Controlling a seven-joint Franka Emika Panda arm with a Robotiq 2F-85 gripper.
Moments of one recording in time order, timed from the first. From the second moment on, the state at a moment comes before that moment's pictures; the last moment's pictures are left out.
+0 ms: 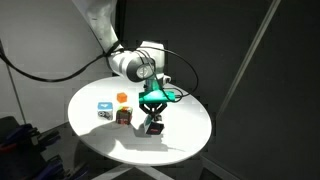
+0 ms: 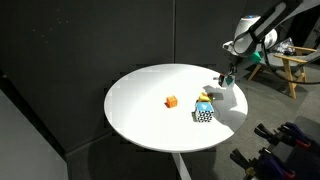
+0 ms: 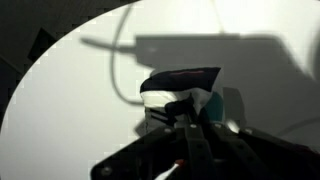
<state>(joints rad) -0.35 0.41 -0.04 -2.14 -0.19 2.69 -0.88</state>
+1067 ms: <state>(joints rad) -0.34 0.29 -0.02 -2.34 -0.15 2.85 -1.28</state>
